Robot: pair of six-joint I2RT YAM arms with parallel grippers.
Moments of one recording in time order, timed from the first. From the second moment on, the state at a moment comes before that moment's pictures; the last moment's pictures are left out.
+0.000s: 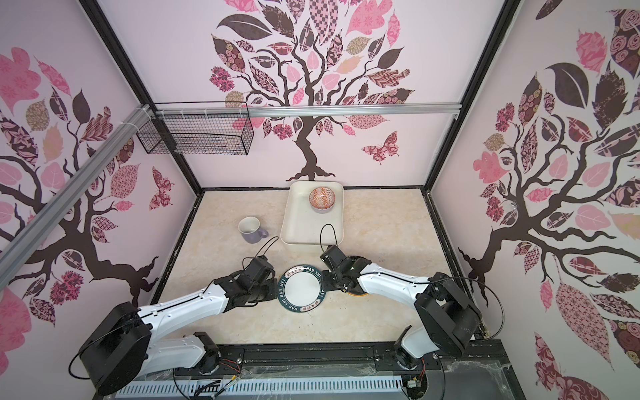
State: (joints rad) left arm -0.71 1.27 0.56 -0.35 -0.03 -0.75; right arm 0.79 1.47 0.80 -0.39 -0.03 0.62
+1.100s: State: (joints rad) left arm -0.71 1.33 0.61 -0.34 -0.01 -0.73; right arm 0.79 1.55 0.82 -0.41 -0.02 0.60
